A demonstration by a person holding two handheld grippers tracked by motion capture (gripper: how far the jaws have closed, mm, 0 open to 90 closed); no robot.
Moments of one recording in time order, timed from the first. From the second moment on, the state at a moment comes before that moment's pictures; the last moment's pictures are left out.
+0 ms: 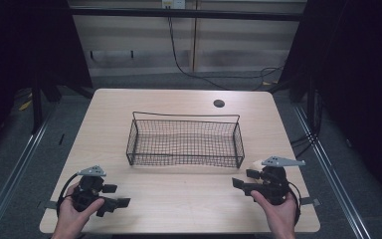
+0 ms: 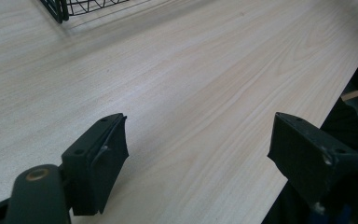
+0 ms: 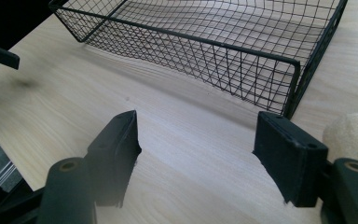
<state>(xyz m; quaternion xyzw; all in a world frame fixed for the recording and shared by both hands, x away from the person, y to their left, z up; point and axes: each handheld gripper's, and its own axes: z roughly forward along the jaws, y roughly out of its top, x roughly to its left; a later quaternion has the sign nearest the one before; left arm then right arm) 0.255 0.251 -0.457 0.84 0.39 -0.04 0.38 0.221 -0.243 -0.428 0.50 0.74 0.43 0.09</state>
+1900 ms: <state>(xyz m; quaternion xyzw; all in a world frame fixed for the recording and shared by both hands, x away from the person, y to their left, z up) 0.257 0.251 -0.459 0.84 0.40 -0.04 0.37 0.284 -0.293 -0.395 0.55 0.78 0.30 -0.02</state>
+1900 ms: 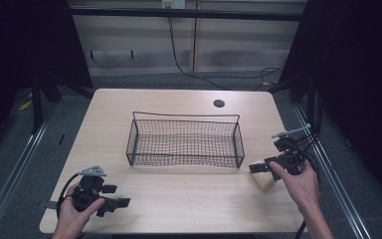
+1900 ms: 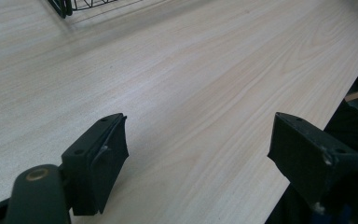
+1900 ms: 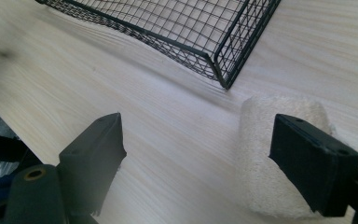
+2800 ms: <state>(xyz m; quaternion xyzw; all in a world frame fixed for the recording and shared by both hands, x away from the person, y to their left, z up) 0.257 0.252 -0.459 0.84 0.40 -0.04 0.37 0.311 -0.300 -0.392 0.56 0.80 0.22 -0.06</state>
